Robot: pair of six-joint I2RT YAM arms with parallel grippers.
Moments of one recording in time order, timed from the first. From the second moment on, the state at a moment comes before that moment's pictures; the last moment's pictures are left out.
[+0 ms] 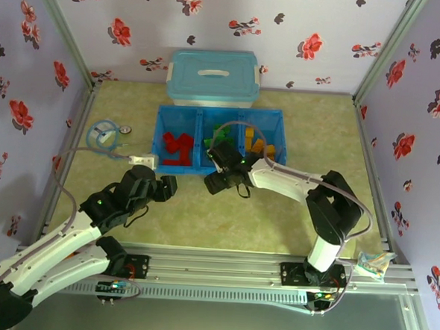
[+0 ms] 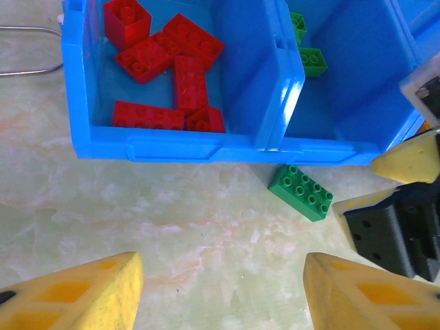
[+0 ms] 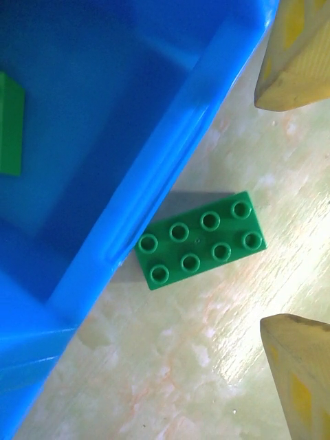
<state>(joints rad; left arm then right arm) -0.76 0.74 0.62 -0.56 -0.27 -0.65 0.88 1.76 1.20 -0.56 0.06 0.24</state>
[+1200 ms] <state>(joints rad) -0.76 0.70 0.59 -0.57 -0.28 -0.65 0.98 1.96 1.30 -0.57 0.14 0.23</state>
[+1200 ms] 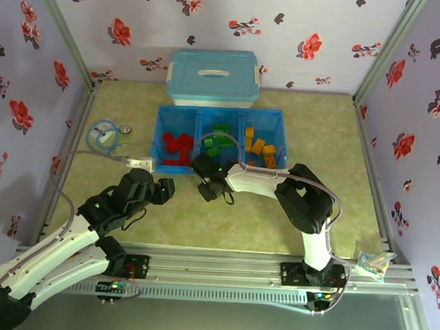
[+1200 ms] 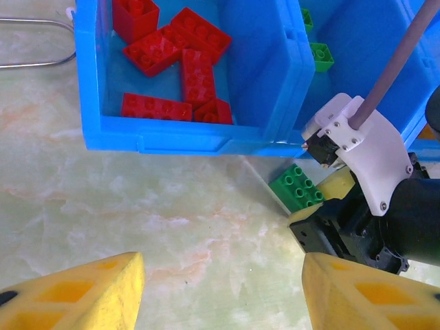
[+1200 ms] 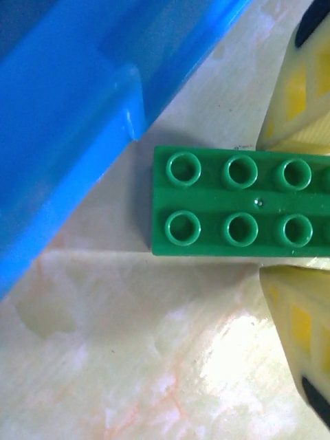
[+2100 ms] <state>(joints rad) -0.76 0.67 0.59 -0.57 -0.28 -0.65 0.98 1.78 1.42 -0.67 0.31 0.20</state>
